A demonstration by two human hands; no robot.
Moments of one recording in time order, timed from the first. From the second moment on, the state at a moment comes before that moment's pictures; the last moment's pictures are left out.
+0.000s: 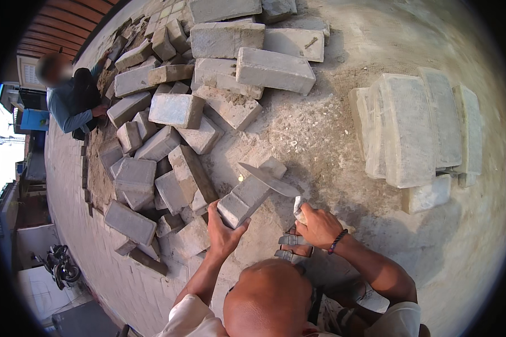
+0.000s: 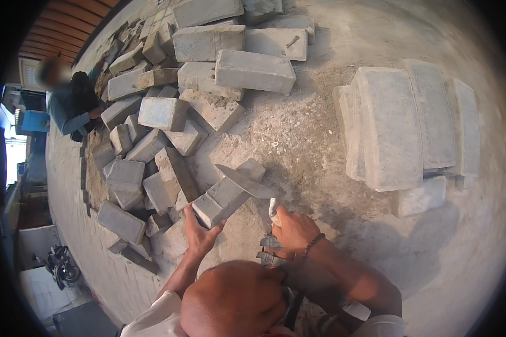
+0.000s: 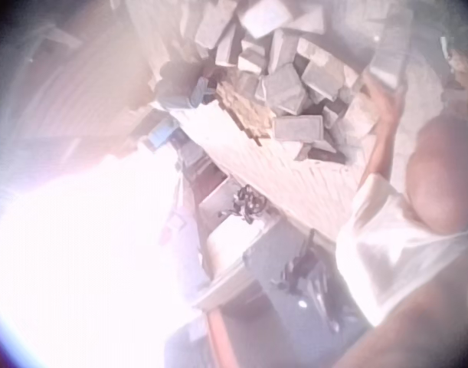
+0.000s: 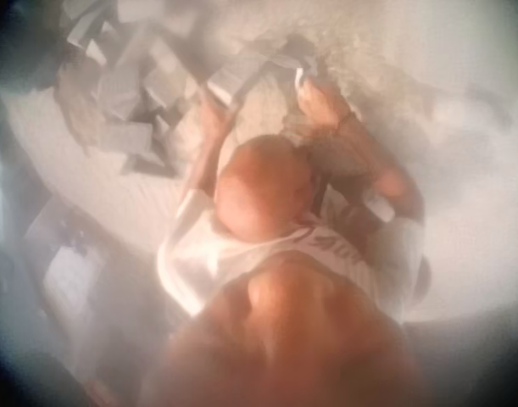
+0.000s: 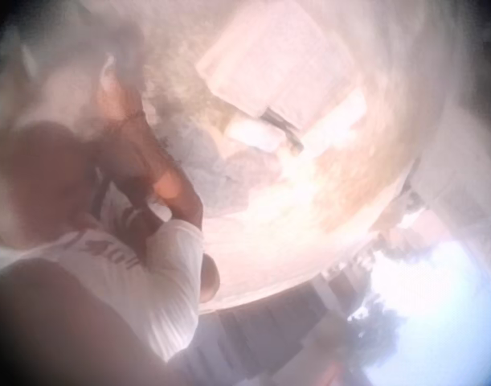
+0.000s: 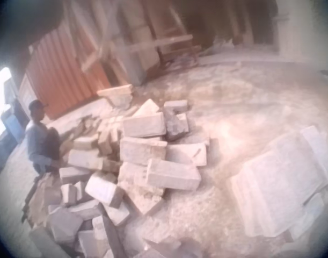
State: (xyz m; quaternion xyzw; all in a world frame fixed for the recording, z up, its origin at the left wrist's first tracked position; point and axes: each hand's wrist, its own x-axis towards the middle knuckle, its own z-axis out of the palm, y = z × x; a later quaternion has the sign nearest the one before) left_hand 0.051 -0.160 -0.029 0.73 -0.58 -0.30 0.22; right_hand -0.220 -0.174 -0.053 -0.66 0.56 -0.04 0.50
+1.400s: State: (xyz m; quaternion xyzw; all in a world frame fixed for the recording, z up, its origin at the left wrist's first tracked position) left_hand 0.060 -0.085 -0.077 0.68 -0.71 -0.17 0.00; right_hand -0.233 -0.207 -0.082 -0.59 0.48 -0.03 0.64
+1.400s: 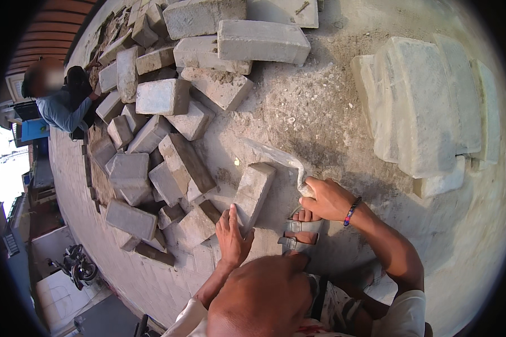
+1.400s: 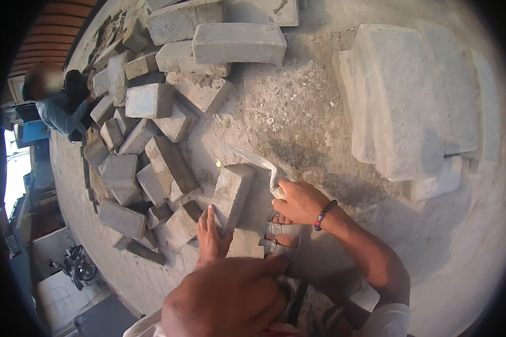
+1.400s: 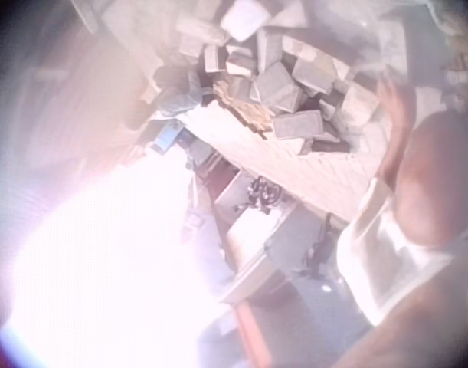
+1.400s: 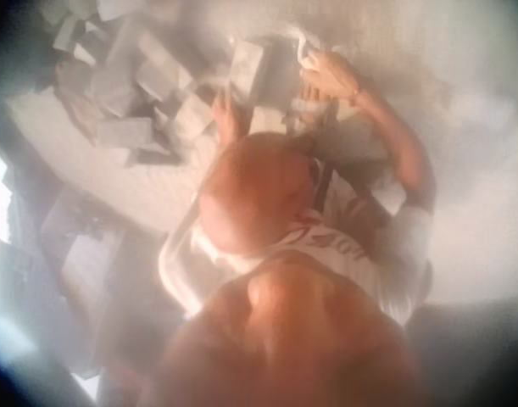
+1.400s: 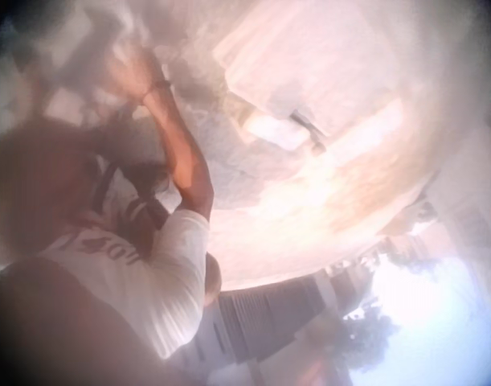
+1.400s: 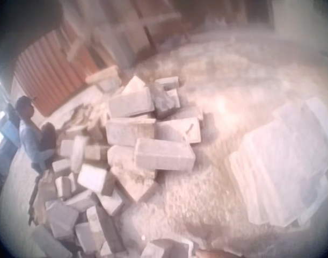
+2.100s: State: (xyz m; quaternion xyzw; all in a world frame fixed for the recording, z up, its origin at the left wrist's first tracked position) left_hand 0.063 -0.105 -0.069 0.73 -0.63 -0.26 0.04; right_hand -0.234 -0.217 -0.109 -0.65 0.51 0.09 0.56
